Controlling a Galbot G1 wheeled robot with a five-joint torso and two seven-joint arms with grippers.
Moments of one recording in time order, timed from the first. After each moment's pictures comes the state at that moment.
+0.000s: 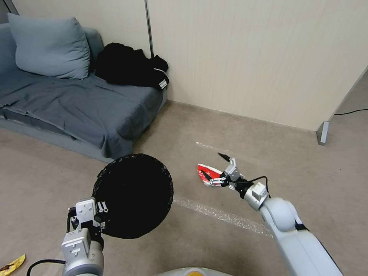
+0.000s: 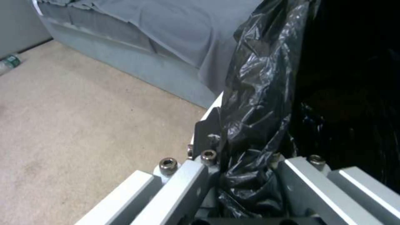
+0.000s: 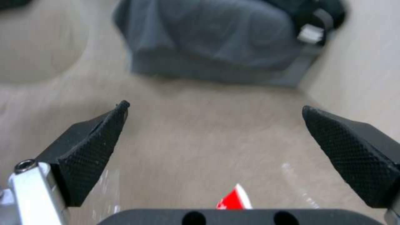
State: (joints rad) left arm 1.94 -1.53 -0.54 -2.47 -0.03 0.38 -0.38; right arm -1.09 1.19 0.33 1.49 0.04 0.22 -0.68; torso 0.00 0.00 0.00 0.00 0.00
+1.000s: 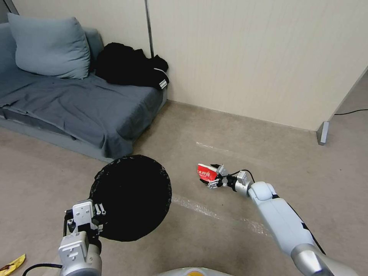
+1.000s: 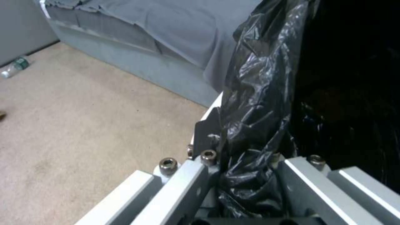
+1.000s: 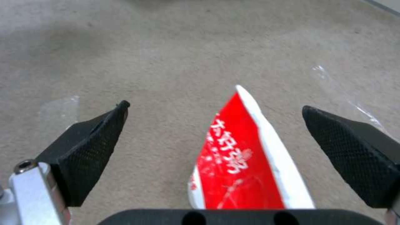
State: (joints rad) left arm 1.96 -1.54 -0.53 -2.49 -0.01 0.38 -0.39; right arm -0.72 1.30 0.24 0.80 0.02 0.25 -0.73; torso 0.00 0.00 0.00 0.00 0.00
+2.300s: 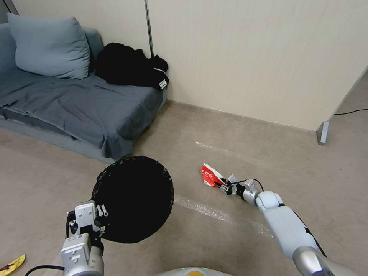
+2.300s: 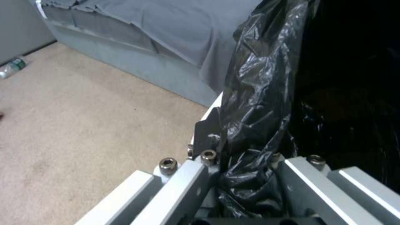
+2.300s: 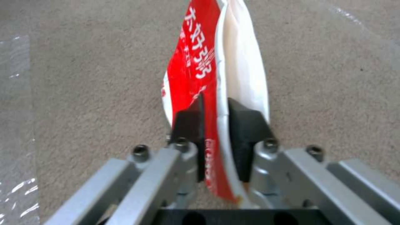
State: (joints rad) left arm 1.98 -1.54 -0.51 -2.50 0.01 0.38 -0.39; right arm -0.74 1.30 0.32 0.69 -0.03 0.21 -0.68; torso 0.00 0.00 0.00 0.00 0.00
